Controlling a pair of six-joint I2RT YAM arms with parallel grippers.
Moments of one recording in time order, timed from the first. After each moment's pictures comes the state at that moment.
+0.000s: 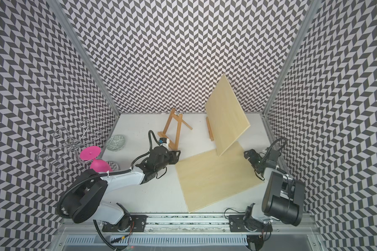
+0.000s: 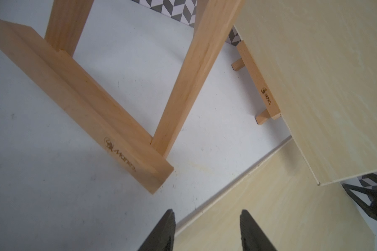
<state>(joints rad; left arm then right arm) -0.64 1.51 0.65 0.37 -0.10 -0.57 -0.41 1.43 0.51 0.07 -0.49 0.57</state>
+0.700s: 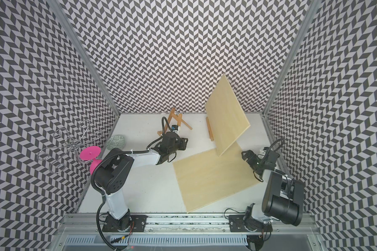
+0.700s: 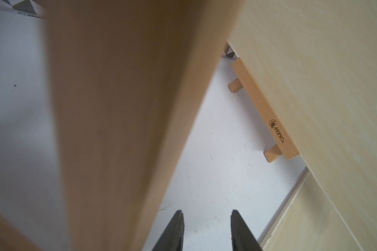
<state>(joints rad) -0.59 1.86 1.01 0.37 -0.02 -0.45 -0.39 1.43 0.47 0.15 -0.55 0.53</state>
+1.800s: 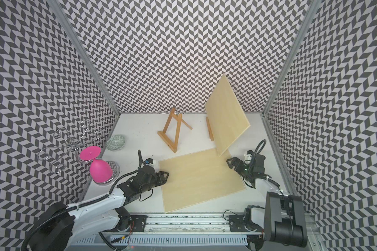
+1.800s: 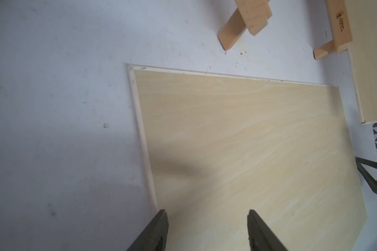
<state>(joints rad) -0.67 0.99 0.26 0.00 -0.09 -0.84 -0.14 1.20 0.34 -0.01 -0.56 0.53</state>
